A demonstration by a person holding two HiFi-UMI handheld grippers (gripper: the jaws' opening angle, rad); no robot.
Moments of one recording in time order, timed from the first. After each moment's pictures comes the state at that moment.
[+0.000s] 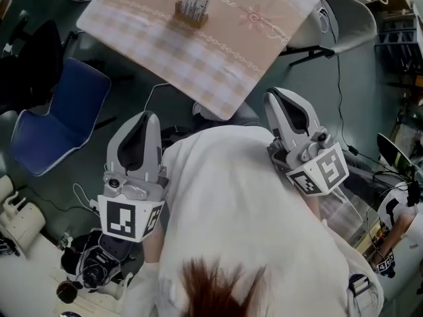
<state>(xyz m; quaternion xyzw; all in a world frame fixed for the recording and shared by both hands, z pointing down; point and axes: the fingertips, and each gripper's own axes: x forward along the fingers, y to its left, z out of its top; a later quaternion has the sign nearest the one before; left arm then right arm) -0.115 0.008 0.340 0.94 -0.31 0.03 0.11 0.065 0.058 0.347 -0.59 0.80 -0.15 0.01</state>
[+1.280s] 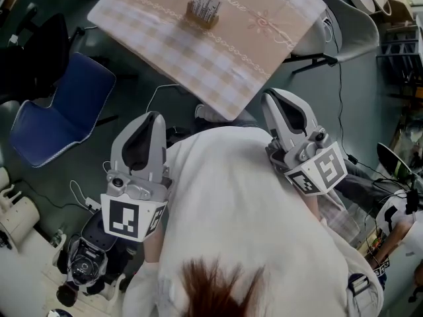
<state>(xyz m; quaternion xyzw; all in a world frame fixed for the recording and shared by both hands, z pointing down) -0.132 0.020 0.336 0.94 -0.32 0.02 0.11 0.038 0.054 0.343 -0.56 0.82 -0.14 0.01</state>
